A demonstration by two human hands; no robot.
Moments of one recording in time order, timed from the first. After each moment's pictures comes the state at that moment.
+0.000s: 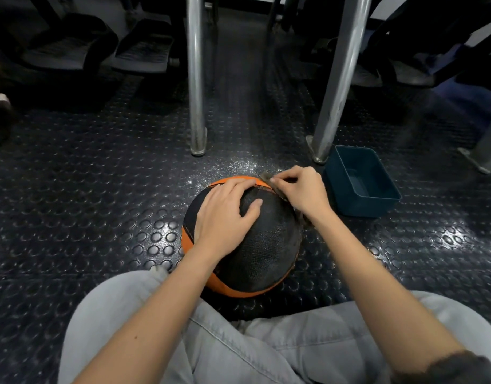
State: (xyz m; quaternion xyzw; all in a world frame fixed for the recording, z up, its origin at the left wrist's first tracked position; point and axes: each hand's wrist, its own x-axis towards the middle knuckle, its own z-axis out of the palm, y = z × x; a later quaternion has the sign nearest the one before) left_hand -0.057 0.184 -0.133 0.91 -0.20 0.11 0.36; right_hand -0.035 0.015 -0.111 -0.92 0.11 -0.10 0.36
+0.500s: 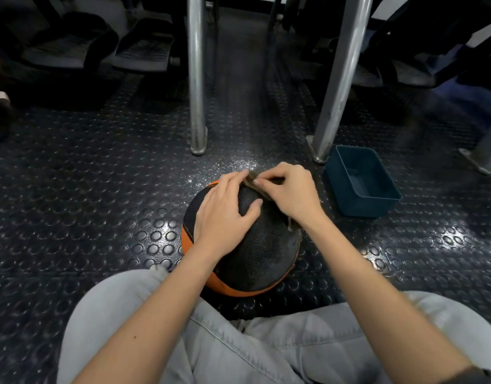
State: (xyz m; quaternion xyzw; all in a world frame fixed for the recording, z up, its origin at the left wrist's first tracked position) left_hand -0.060 0.186 -0.128 0.91 -0.17 0.09 0.37; right_hand -0.044 0.038 -0.099 -0.92 0.03 -0.12 0.37
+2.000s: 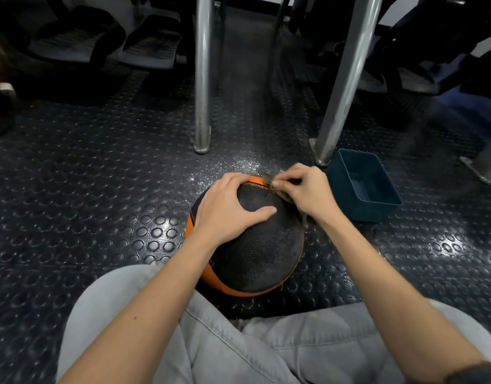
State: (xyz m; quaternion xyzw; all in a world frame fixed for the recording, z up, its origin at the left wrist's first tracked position) left_hand -0.048 0.186 -0.128 0.90 -0.15 0.03 0.41; right_hand -0.037 0.012 -0.104 -0.93 0.00 -0.11 0.36
